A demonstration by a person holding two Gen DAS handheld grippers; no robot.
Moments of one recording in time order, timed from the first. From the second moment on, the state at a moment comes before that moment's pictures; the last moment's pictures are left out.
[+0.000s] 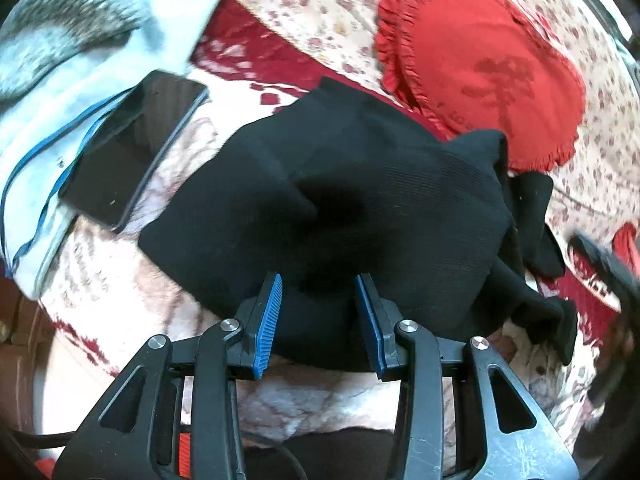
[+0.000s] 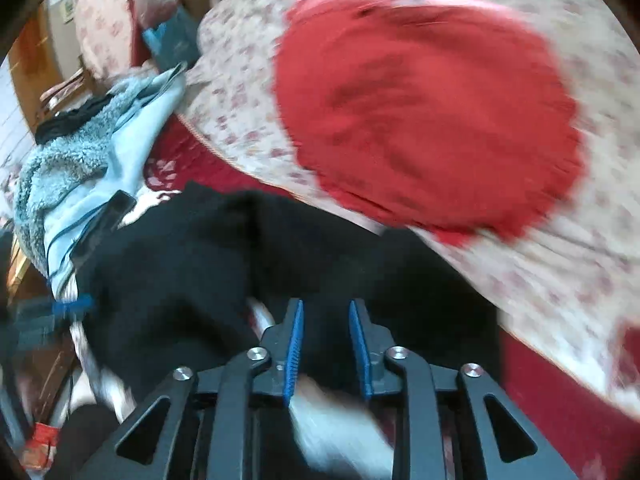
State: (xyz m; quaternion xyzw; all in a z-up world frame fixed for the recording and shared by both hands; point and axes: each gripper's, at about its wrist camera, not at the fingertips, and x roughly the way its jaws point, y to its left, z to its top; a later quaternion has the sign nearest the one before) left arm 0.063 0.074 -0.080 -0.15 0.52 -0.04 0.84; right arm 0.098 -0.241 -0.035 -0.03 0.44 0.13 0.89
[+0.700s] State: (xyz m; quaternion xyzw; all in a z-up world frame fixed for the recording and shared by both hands) left arm 0.038 0.082 -0.066 -0.15 0.53 -0.01 0.84; right arm 0.021 -0.375 -0.079 0.17 0.45 0.08 0.87
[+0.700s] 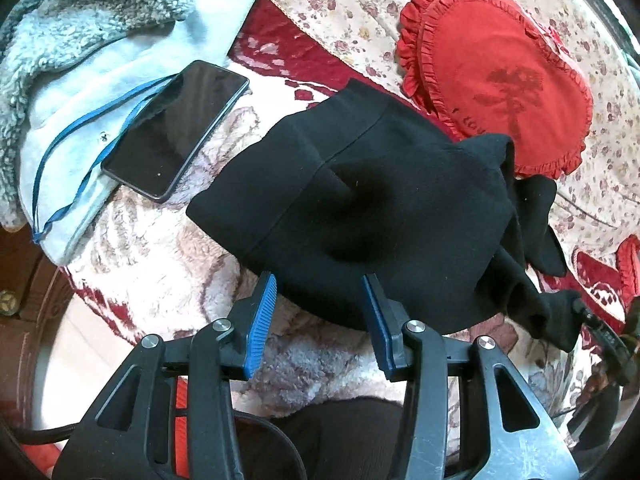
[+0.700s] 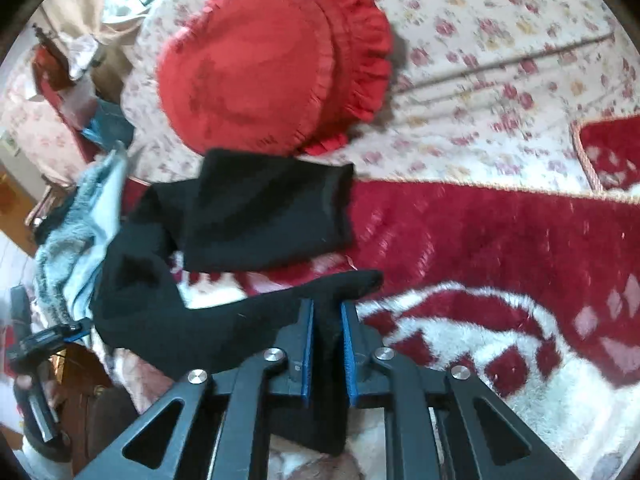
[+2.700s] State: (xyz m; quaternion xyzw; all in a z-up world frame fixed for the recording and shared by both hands) left arm 0.025 0.117 -0.107 -0.22 0.52 -0.01 0.82; right arm -0.102 -0.433 -0.099 0.24 0.48 -0.06 0.84
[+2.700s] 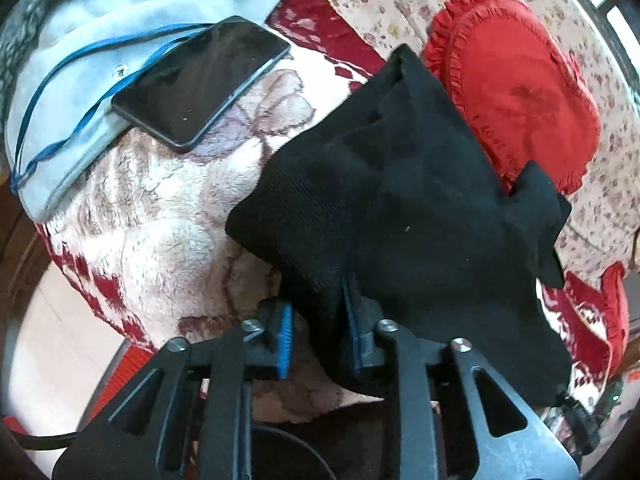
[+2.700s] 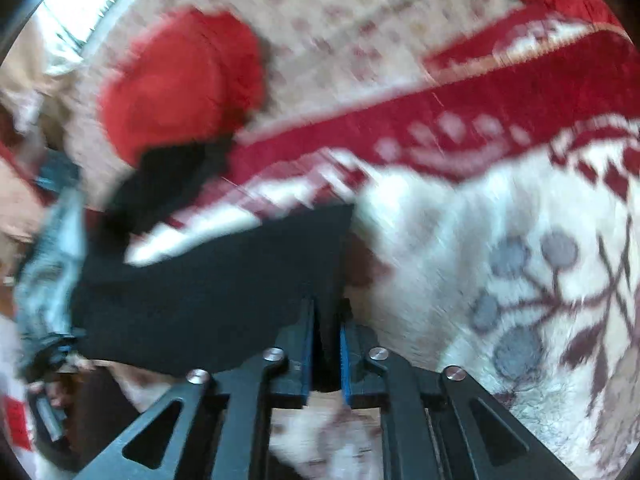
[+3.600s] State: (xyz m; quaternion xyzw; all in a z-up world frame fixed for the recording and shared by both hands) left arm 0.029 0.089 -0.091 -0.11 0.51 0.00 0.85; right arm 0.009 -0.216 -0.072 0.11 0.50 0.20 0.84
